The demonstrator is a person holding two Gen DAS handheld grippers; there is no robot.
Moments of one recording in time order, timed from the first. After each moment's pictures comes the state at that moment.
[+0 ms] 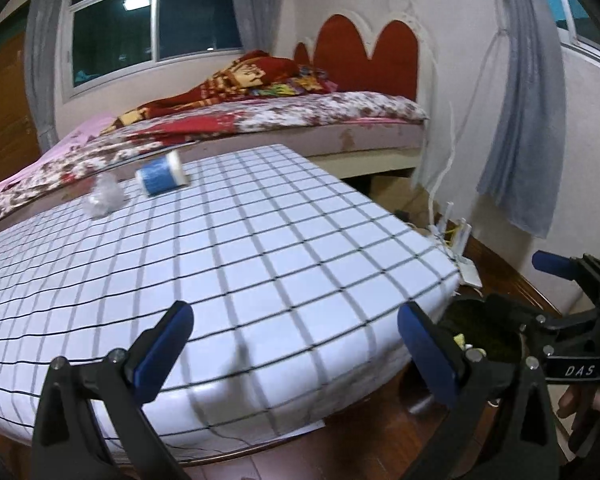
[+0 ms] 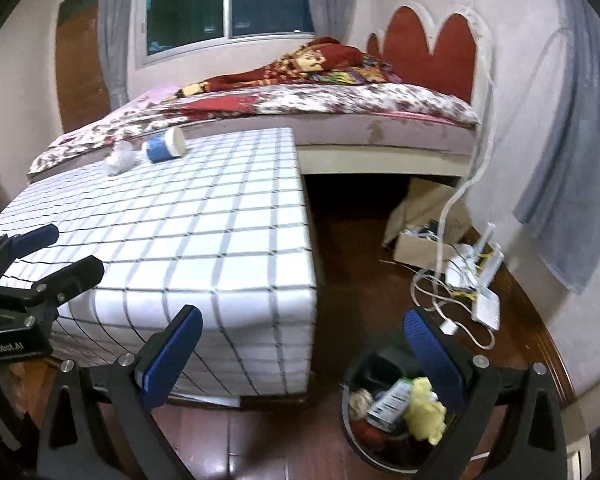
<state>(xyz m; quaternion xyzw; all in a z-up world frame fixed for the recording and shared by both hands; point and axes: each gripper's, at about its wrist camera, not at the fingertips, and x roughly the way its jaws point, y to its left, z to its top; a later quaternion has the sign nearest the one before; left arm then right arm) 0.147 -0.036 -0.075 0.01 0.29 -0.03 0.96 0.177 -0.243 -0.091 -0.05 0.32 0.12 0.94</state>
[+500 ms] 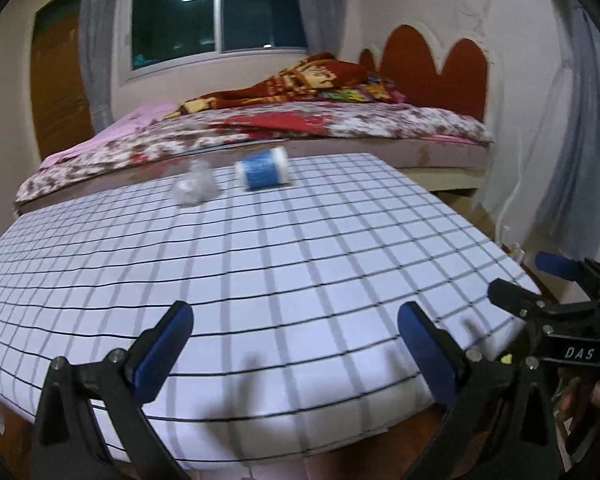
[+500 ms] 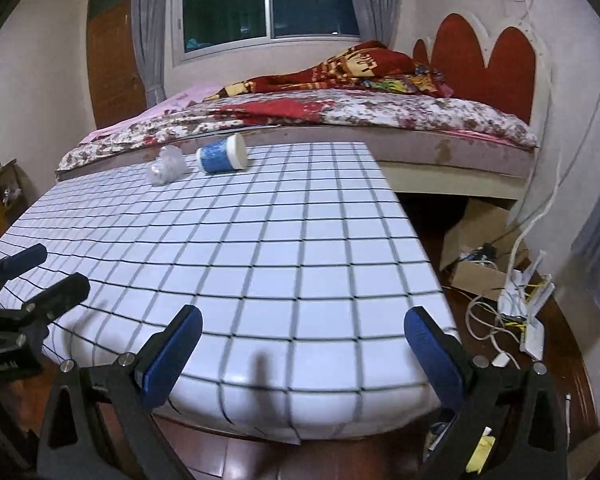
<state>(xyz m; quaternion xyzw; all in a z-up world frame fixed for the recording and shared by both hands) 0.152 0.073 -0.065 -0.02 0.29 0.06 0.96 0.216 -0.139 -0.082 -0.05 0.31 0.19 0.93</state>
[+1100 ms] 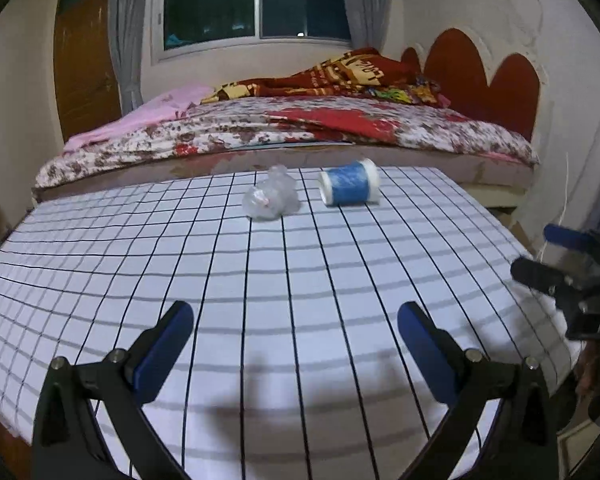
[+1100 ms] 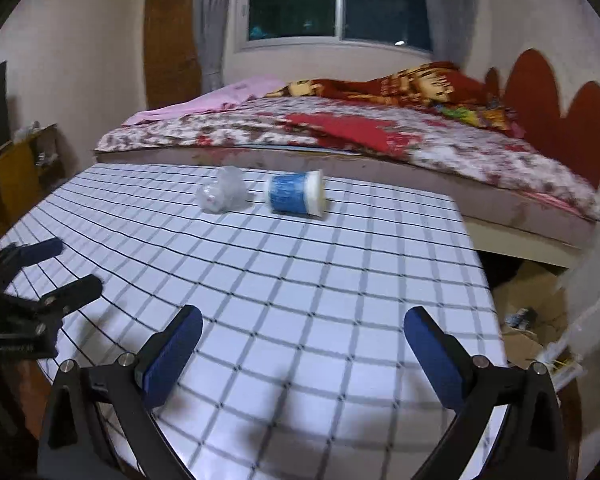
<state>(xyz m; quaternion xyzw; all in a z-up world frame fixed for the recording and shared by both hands) 0.207 0.185 -0.049 -0.05 0.31 0.10 0.95 0.295 -0.028 -0.043 -0.11 0.30 0.29 0.90</state>
